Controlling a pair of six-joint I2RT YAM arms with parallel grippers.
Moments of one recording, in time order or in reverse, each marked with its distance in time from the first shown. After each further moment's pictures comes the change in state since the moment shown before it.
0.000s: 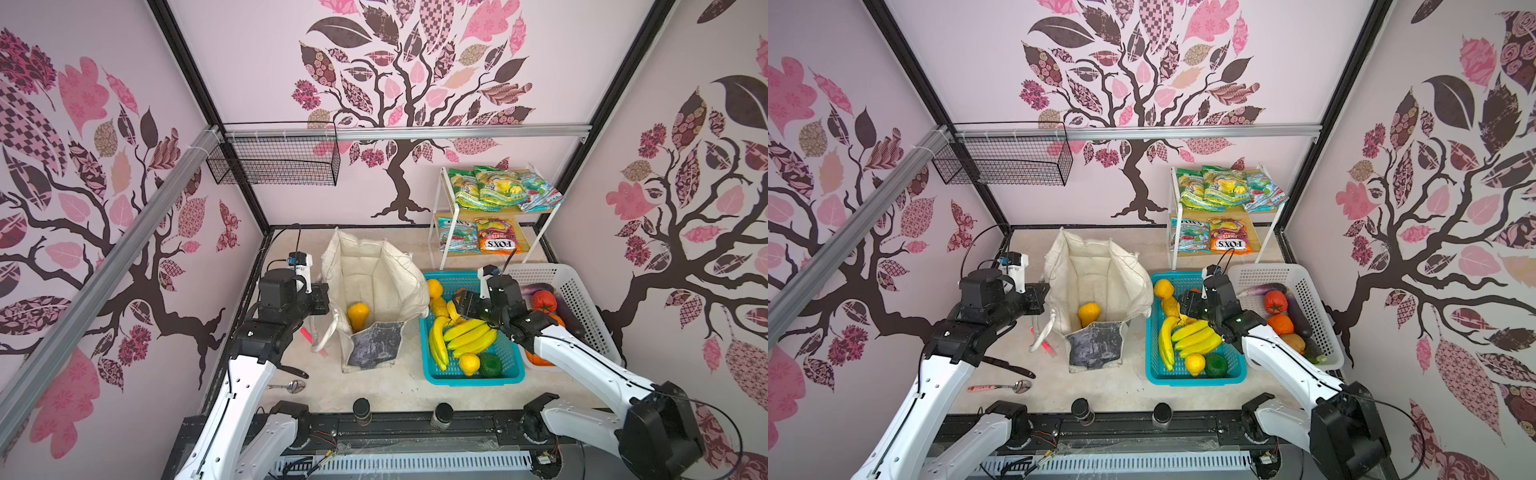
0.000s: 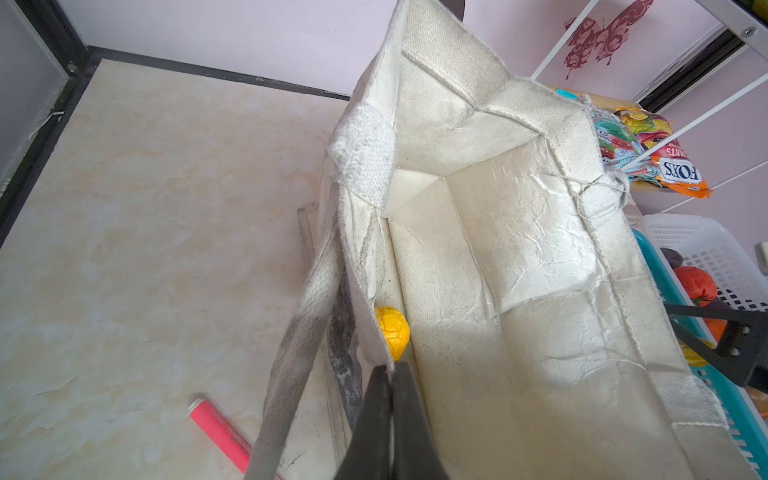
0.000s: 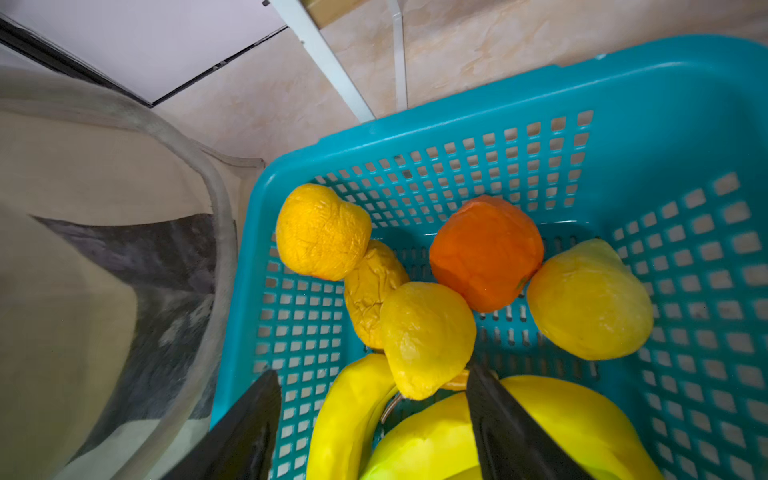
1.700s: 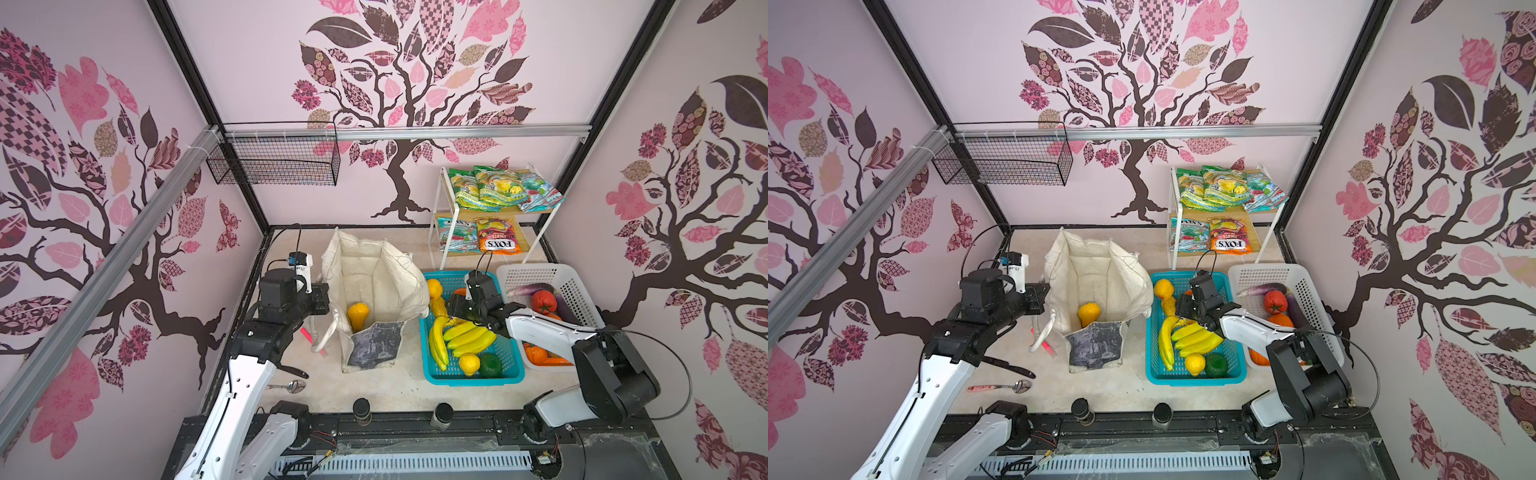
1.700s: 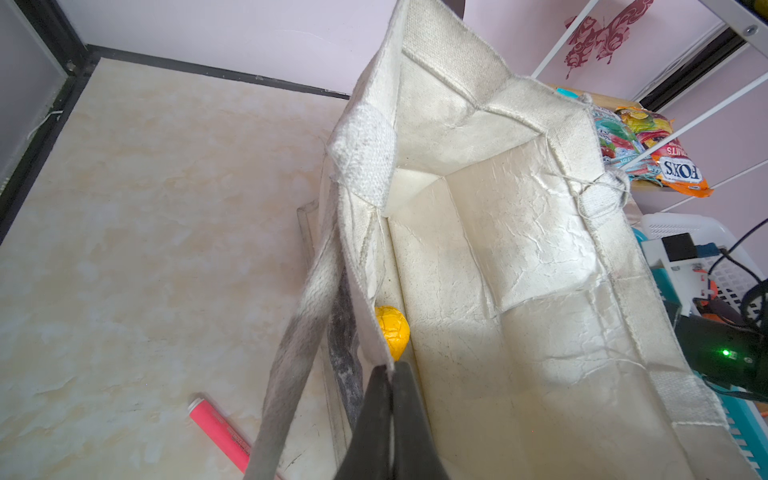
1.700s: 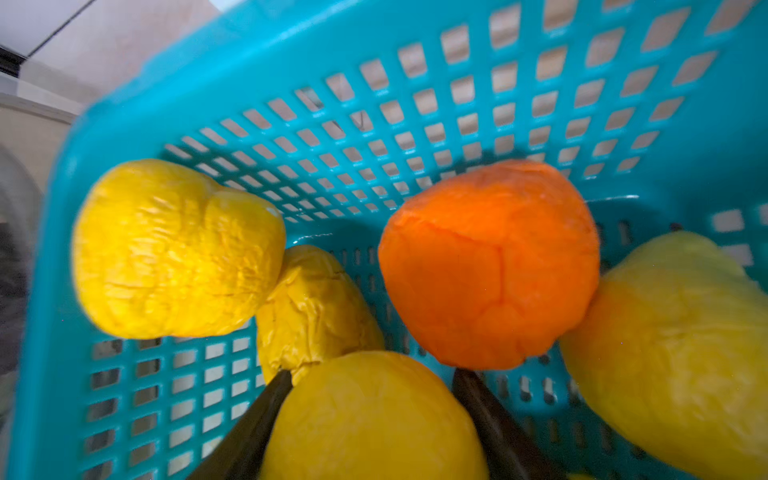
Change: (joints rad) left arm 0.000 0.002 0.000 0.000 0.000 0.000; right arm 0.001 0.272 0.021 0.132 0.003 0.027
